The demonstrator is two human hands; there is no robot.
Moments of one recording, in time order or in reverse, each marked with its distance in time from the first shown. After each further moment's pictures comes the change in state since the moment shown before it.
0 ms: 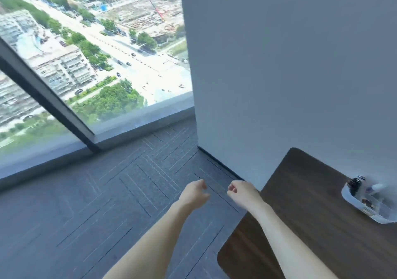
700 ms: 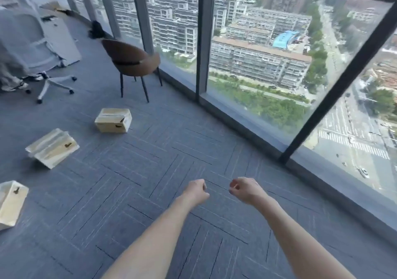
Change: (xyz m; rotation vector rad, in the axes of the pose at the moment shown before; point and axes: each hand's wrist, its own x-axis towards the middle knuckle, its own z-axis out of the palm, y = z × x) left_hand -0.385 -0.615 -0.197 -0.631 0.624 -0.810; right_hand -0.151 -0.652 0.425 -0.685 -0.511 -0.957
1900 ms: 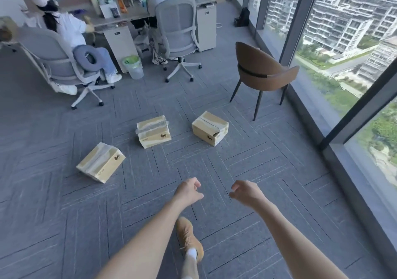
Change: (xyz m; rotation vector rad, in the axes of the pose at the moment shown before) left_hand 0.283 -0.225 -0.372 -0.457 0.403 -0.597; right_hand 0.518 -0.410 -0.025 -0.161 -0.420 -0.465
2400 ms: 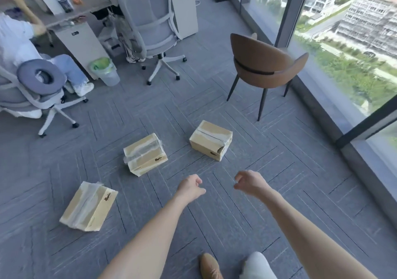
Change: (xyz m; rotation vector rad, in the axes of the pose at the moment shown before) left_hand 0.350 0.058 -0.180 0.080 -0.135 -0.039; right_hand 0.322 -0.146 -0.122 0.009 -0.021 0.083
